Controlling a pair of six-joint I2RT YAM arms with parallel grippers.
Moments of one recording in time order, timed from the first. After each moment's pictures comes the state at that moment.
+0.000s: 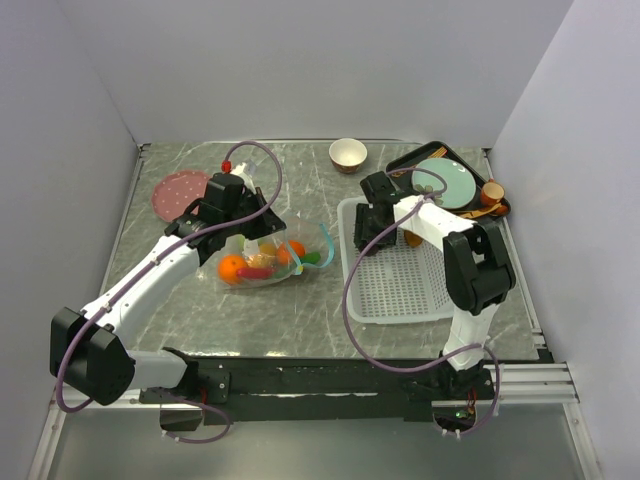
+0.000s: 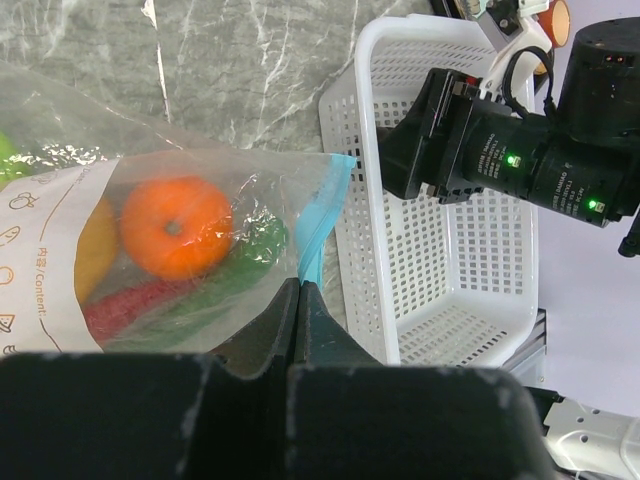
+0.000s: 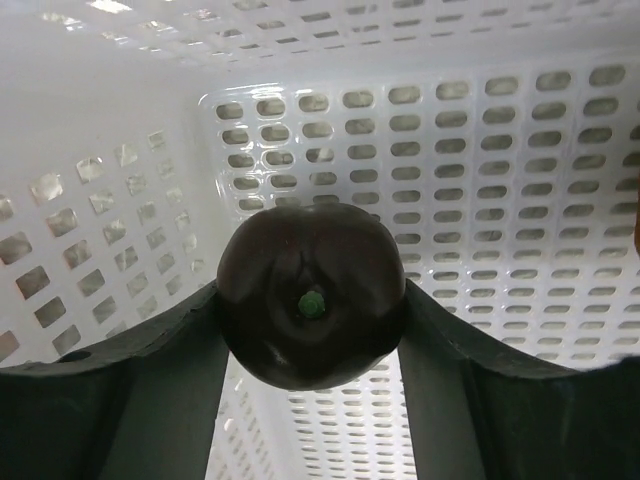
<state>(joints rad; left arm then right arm) -0.47 1.29 1.09 -0.38 0.18 -0.72 0.41 1.86 1.32 -0.65 0.07 0.48</state>
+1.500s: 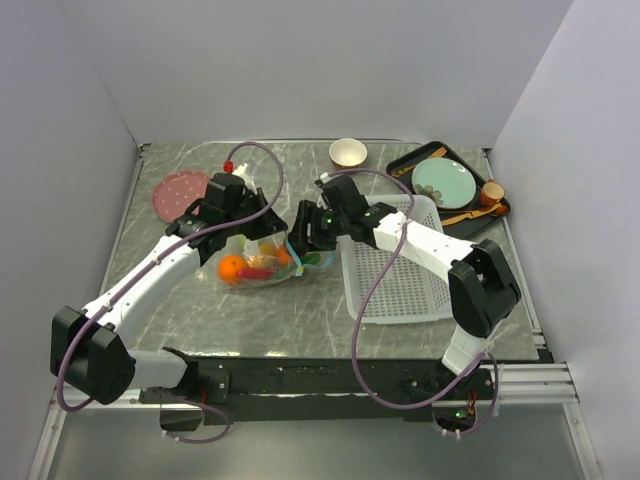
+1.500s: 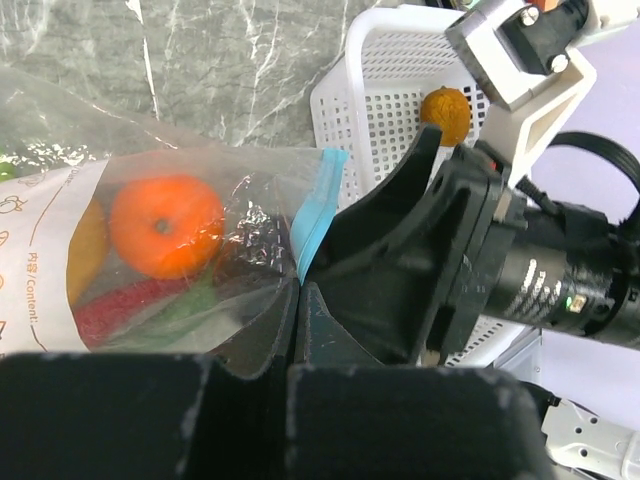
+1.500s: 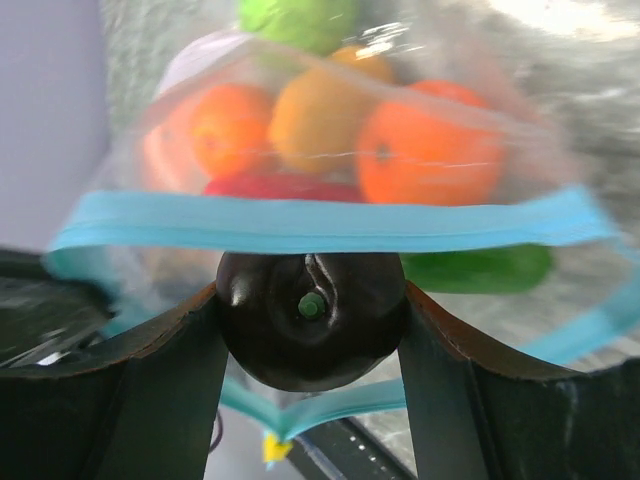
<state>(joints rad) -0.47 1.29 1.08 -0.37 0.21 -0.71 0.68 1.72 1.29 -0.32 -0.34 0.73</state>
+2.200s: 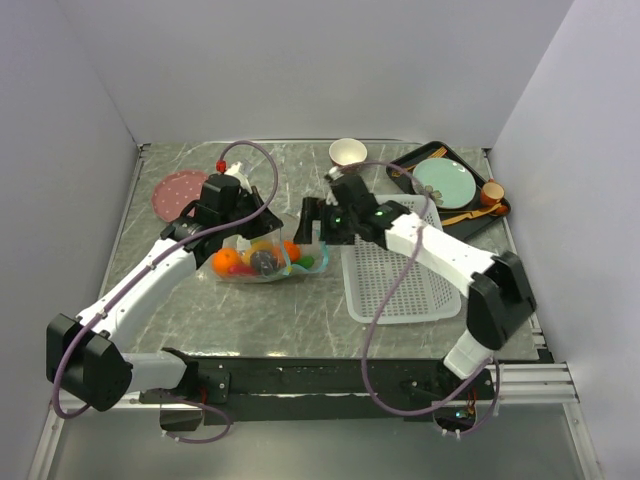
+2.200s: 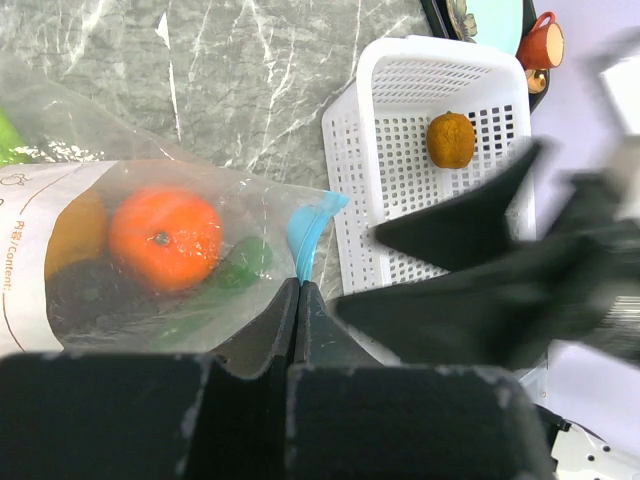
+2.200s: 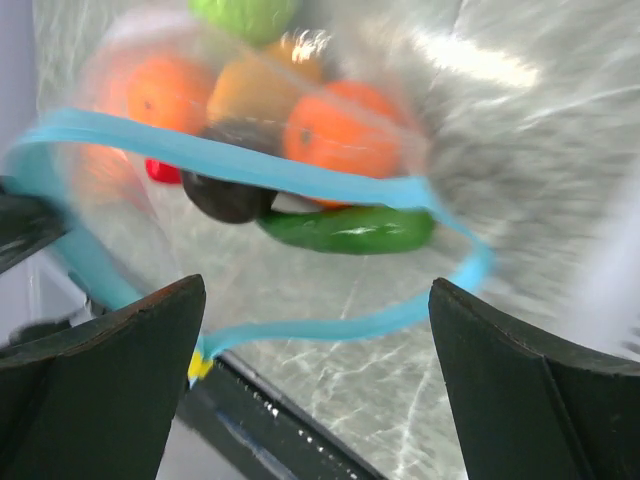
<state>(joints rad) -0.46 1.26 1.07 -0.37 0.15 -0.72 0.68 1.64 1.30 -0.43 -0.20 0.62</state>
